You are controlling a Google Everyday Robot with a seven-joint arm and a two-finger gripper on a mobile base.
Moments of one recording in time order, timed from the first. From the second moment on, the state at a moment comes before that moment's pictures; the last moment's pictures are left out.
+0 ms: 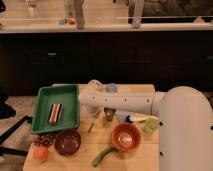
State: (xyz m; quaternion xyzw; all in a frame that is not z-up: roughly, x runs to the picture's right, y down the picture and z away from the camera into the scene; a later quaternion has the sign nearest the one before) arm -0.078 0.183 0.844 -0.28 -0.20 -0.41 0.84
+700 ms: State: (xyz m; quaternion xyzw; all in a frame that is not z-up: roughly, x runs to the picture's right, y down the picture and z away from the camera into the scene) arm -0.074 0.182 0.876 -0.28 -0.21 -0.42 0.84
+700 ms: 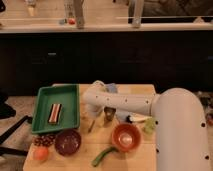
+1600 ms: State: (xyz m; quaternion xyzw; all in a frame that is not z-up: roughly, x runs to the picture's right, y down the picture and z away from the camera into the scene) arm -0.071 0.178 0.892 -0.28 -0.20 -0.44 0.83
